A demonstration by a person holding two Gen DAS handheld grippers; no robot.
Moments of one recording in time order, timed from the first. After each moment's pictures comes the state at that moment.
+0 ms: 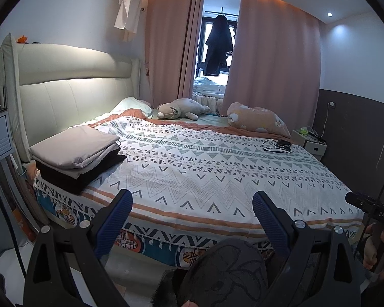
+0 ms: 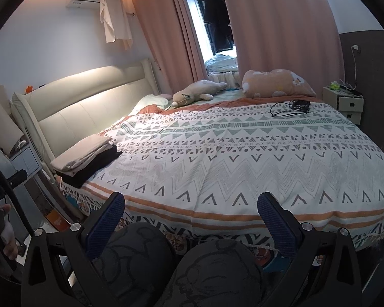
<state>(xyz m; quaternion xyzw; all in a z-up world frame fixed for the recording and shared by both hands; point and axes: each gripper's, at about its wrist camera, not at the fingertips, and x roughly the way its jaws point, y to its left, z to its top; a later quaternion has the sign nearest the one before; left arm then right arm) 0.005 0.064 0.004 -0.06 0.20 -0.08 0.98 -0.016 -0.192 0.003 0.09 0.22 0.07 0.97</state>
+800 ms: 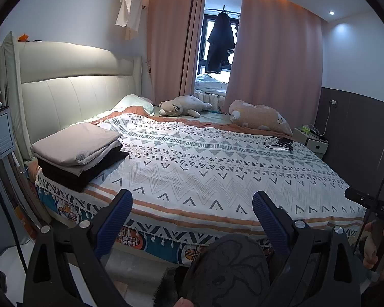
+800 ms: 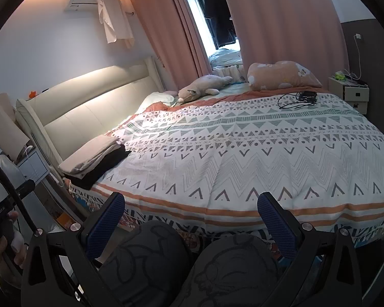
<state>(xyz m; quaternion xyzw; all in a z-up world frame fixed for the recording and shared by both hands) 0.003 0.064 0.000 -0.06 0.21 -0.07 0.97 -0.012 -0.193 0.006 0.11 0.23 0.09 0.96</state>
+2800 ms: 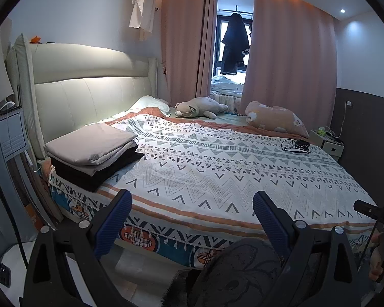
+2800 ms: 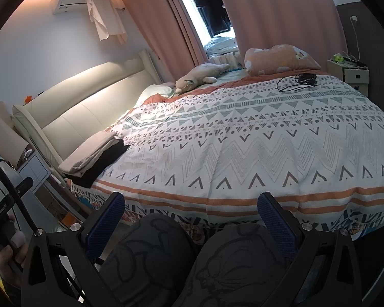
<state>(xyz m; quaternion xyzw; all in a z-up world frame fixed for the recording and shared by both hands) 0.010 0.065 -0.004 -0.06 0.20 -0.02 0.98 0.004 -0.193 -0.005 0.14 0.26 0.09 0.95</state>
